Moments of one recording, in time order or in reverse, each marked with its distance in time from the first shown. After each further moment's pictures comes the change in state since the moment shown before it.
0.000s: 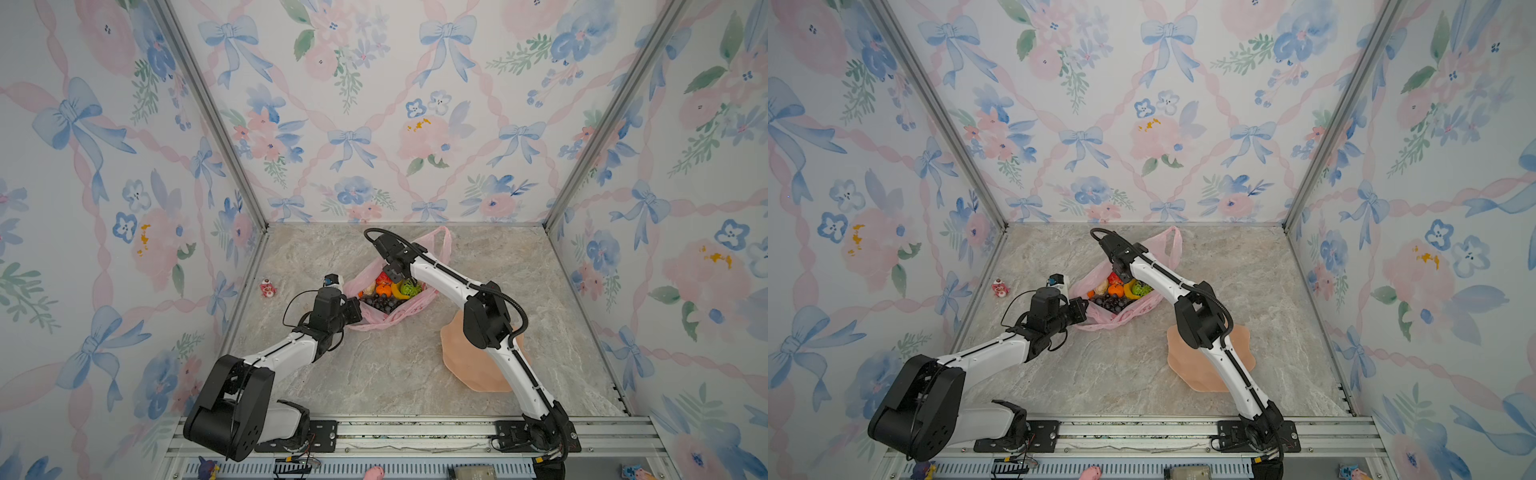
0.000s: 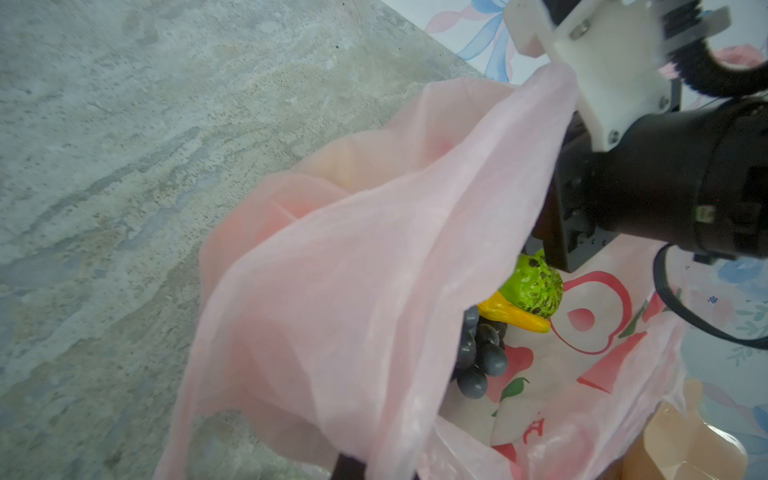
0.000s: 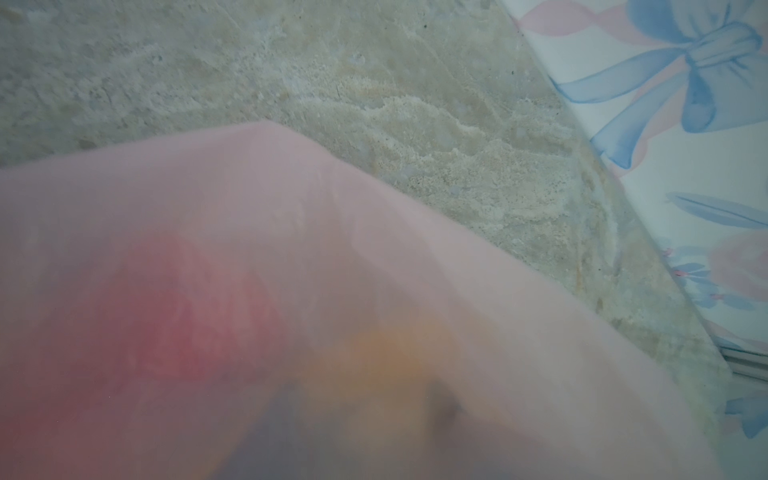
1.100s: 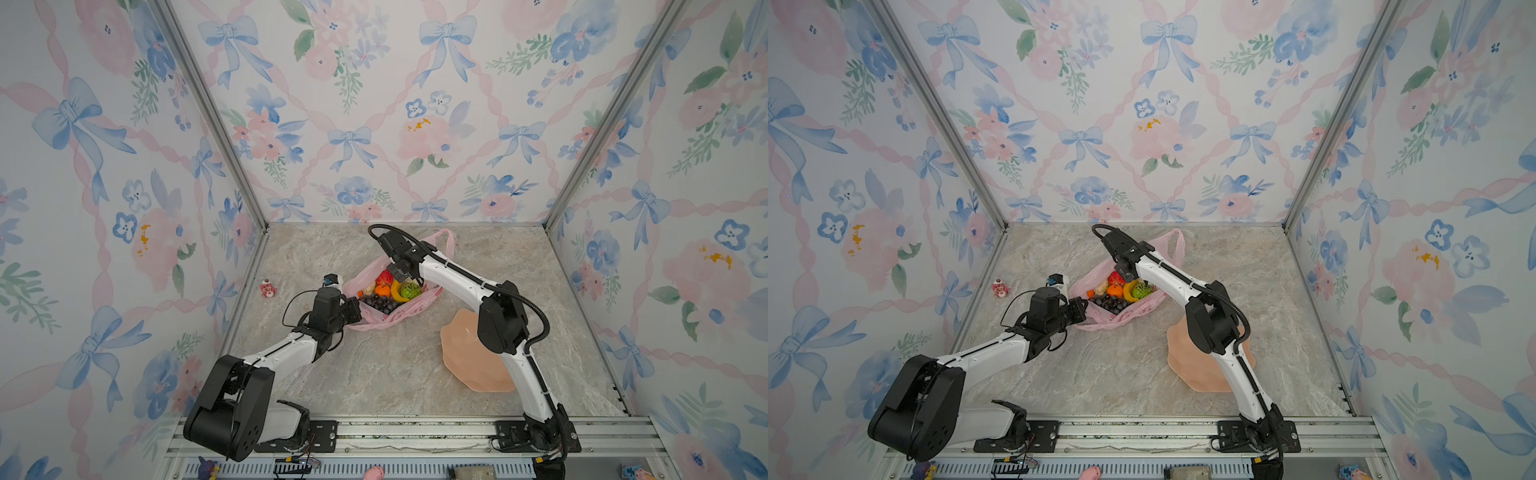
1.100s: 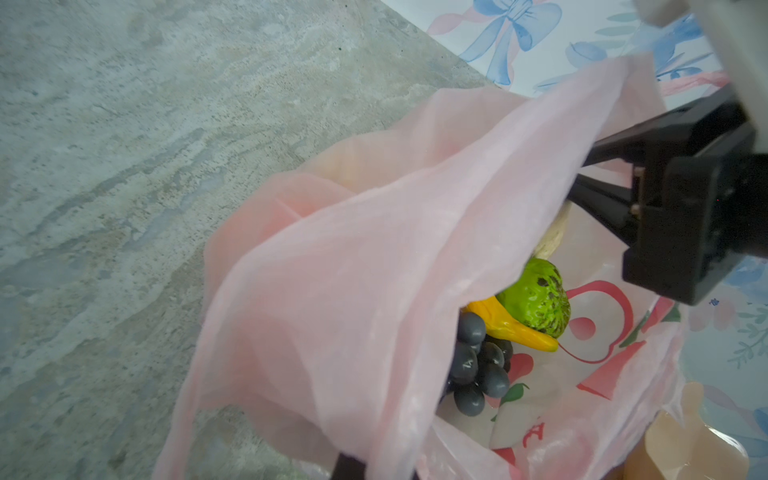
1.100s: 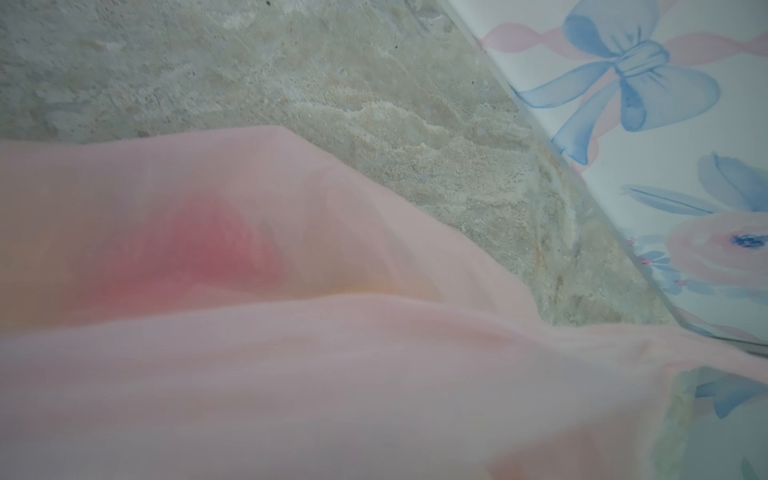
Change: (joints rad) left arm 0.003 0.000 0.000 0.000 0.000 0.000; right arm -0.003 -0.228 -0.231 0.056 -0.029 0.015
